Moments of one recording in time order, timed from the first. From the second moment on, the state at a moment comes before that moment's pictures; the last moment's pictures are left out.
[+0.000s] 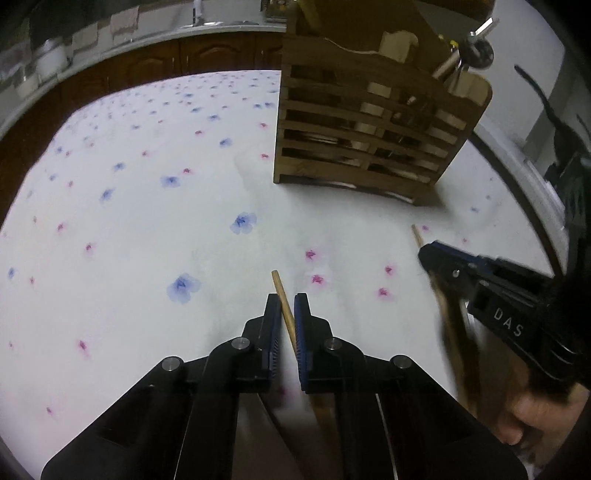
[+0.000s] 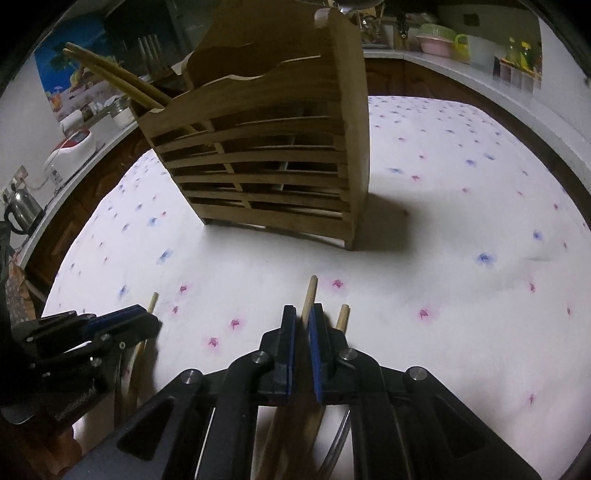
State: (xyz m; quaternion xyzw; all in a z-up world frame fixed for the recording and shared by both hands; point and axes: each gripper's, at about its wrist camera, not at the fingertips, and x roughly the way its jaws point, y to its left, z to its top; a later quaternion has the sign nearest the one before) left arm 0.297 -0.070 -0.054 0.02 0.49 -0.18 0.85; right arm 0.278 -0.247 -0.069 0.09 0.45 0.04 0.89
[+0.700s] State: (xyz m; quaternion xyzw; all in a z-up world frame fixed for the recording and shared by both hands) left arm 0.212 -0.028 0.051 -0.06 0.38 -0.22 0.90; right arm 0.176 -0.267 0.037 0.16 0.30 0.13 0.93
